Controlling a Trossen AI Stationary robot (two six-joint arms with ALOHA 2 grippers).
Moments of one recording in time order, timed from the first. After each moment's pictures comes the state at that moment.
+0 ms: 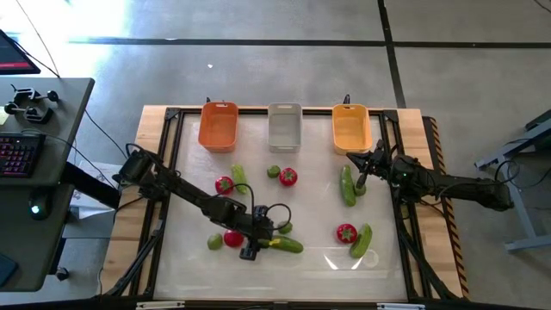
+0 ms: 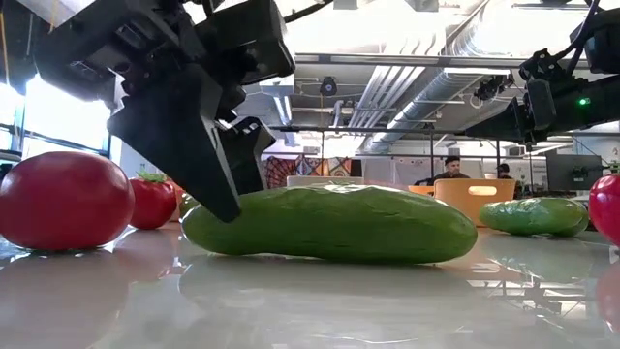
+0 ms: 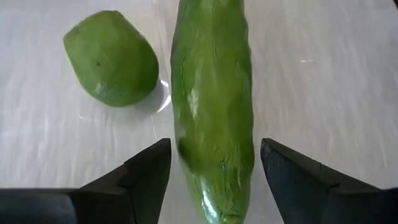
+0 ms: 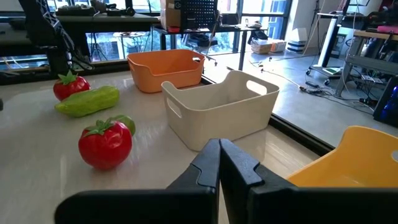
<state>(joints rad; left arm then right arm) -0.38 1.86 1.04 -0.14 -0.01 -0.17 -0.20 0.20 0.01 0.05 0.32 0.00</state>
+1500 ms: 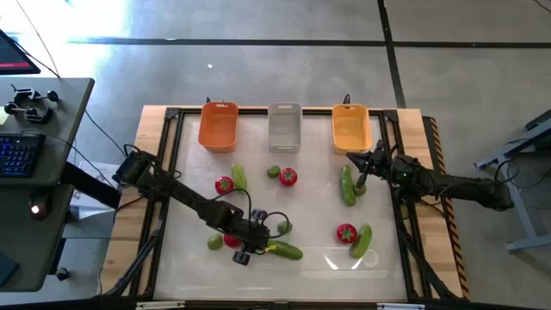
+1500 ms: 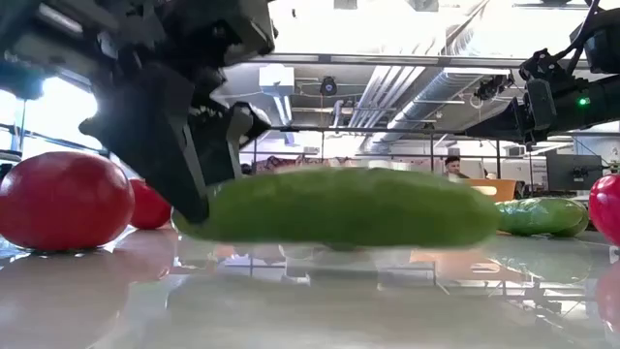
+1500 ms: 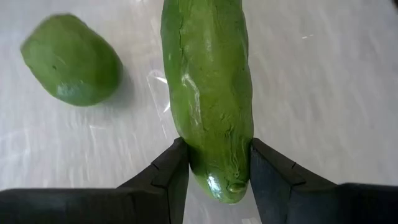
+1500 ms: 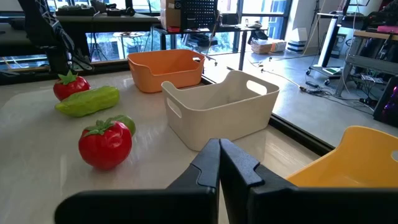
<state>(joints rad) -0.43 1.83 1.04 -0.18 -0.03 -0.07 -0.20 0.20 0.01 0.05 0.32 0.00</state>
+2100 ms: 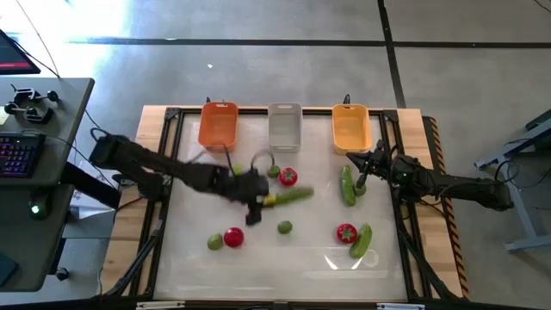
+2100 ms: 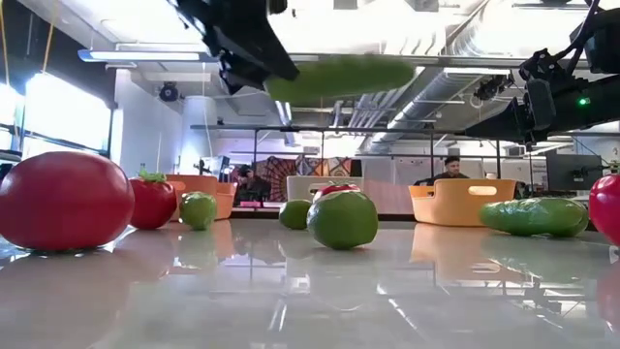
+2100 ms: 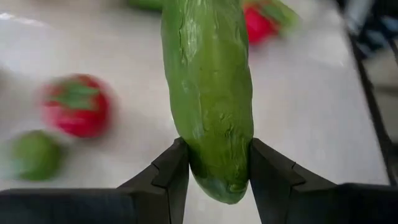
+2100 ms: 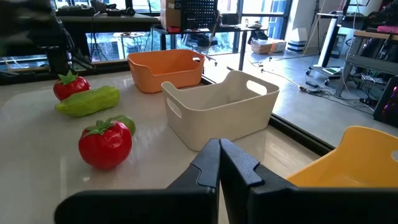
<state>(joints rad) -0.14 1.51 1.04 -0.27 -0.11 -0.33 -0.20 0.20 0.01 0.05 0.32 0.00</state>
